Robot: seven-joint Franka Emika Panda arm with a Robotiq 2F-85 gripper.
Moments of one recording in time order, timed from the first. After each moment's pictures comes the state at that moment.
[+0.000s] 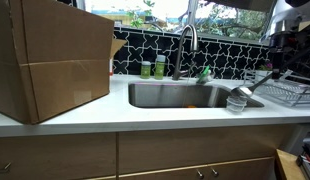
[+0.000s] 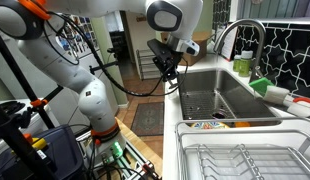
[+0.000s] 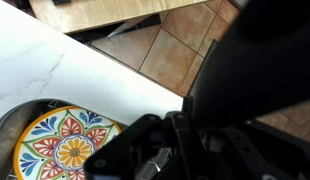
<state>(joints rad) -0.33 -0.46 -0.37 -2.31 0.13 1.55 -0.40</state>
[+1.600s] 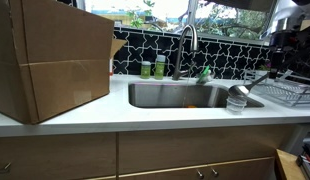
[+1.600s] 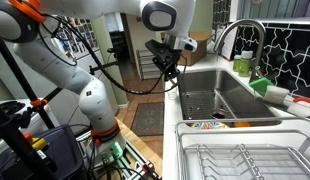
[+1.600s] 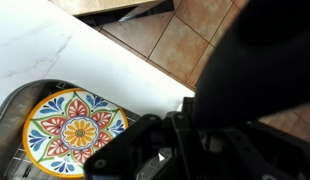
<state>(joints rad) -0.30 -0.52 -0.35 -2.35 0.09 1.64 -0.40</state>
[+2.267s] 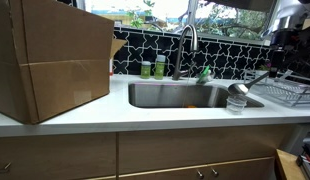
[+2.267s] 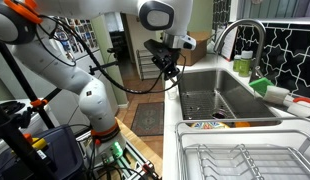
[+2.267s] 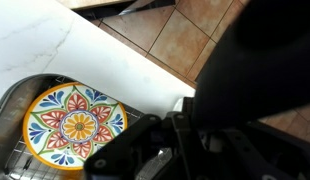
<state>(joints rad) -0.30 -0.55 -0.35 -2.37 0.09 1.66 -0.40</state>
